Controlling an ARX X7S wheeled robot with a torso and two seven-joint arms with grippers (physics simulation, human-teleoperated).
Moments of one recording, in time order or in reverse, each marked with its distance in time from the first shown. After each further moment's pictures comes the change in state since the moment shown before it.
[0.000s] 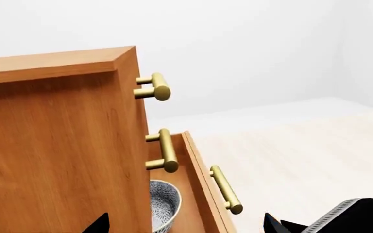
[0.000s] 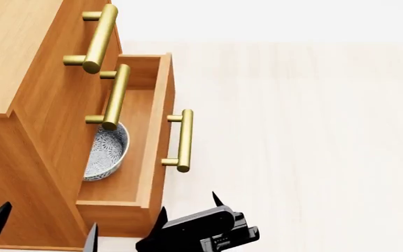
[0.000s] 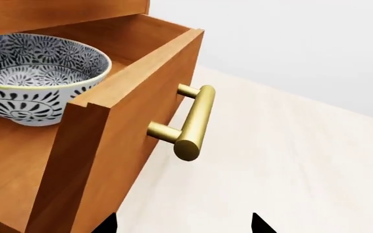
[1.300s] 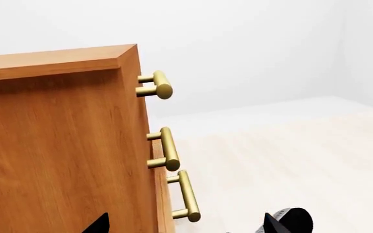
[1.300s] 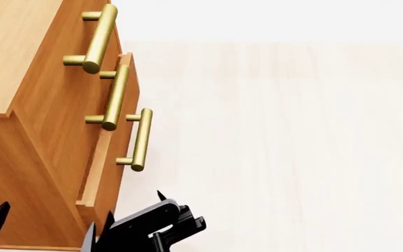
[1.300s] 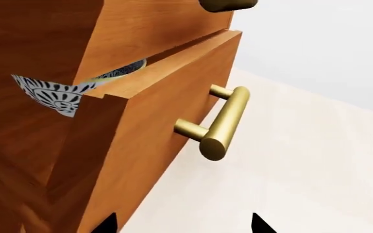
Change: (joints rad) left arm -0.003 0.000 -0.018 0.000 -0.013 -0.007 0.005; right arm 0.062 -0.210 -0.064 0.250 -0.001 -0.084 -0.146
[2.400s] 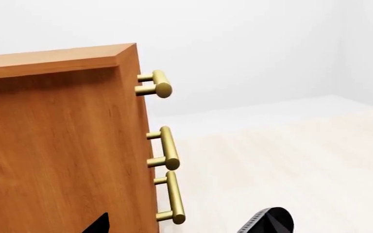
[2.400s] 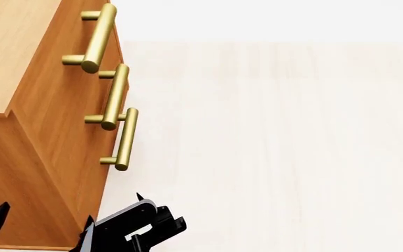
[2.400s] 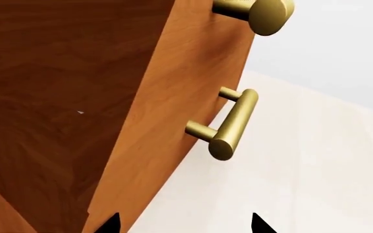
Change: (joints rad) left arm 0.002 0.000 0.000 0.000 0.007 0.000 0.005; right arm 0.126 -0.003 -0.307 -0.069 0.253 -0.021 0.147
